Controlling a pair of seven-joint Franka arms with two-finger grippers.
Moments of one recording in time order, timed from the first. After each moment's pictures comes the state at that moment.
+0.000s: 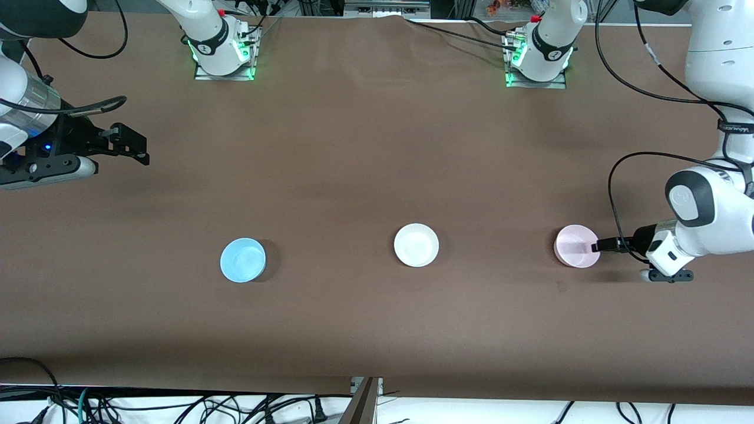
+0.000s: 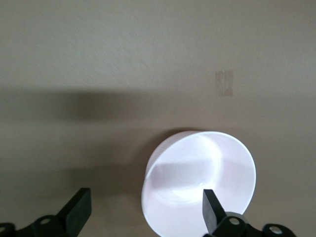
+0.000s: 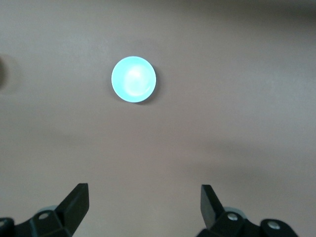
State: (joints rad) left arm 0.18 0.64 0.03 -1.68 -0.32 2.14 0.35; right arm 0.05 0.12 0.07 -1.50 0.02 1.62 -0.06
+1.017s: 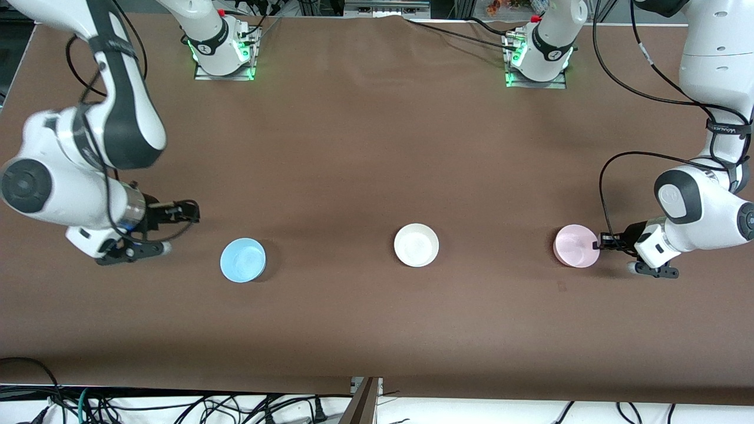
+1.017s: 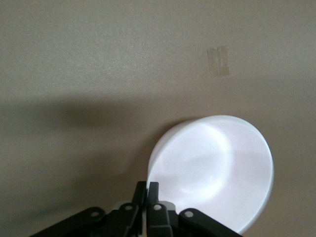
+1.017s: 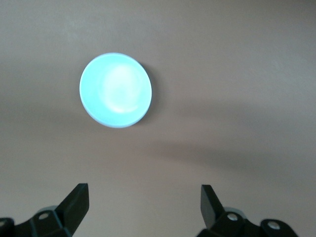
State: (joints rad) left arm 0.18 0.64 0.03 -1.72 -0.32 2.19 0.50; right arm 0.07 0.48 0.07 -1.51 0.00 1.87 -0.06
